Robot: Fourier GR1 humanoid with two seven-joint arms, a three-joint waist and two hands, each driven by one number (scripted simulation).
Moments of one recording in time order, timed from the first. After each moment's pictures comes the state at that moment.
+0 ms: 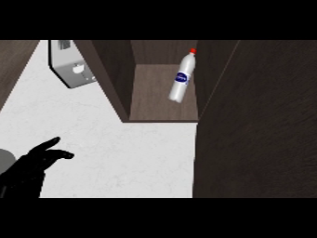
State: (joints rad) left arm 0.21 0.68 -0.46 -1.88 0.74 0.23 -0.58; right arm 0.78 -0.42 -0.17 -2.37 -0.80 0.82 -0.03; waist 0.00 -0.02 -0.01
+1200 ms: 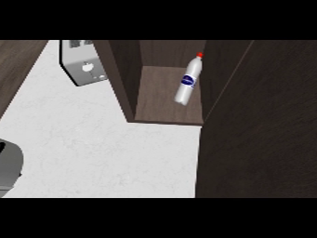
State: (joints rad) left arm 0.45 0.89 -0.19 -1.93 0.92 0.03 -0.61; right arm 0.43 -0.49 0.18 -2.36 -0.75 0.73 0.18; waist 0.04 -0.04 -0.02
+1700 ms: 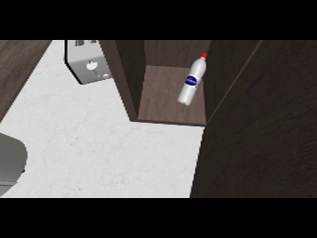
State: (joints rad) left arm 0.52 0.94 -0.11 -1.92 0.96 -0.06 -0.63; right arm 0.21 -0.42 0.36 -2.34 -0.72 0.52 0.32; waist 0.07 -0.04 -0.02
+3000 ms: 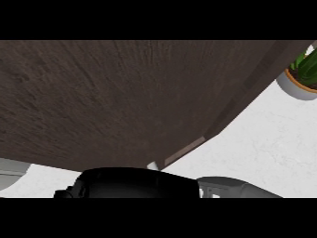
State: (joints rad) left arm 0.69 1.01 0.10 -1.83 1.05 -0.37 -0.70; right arm -0.81 -0.01 0.61 -1.90 -0.76 0.00 0.68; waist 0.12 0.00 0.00
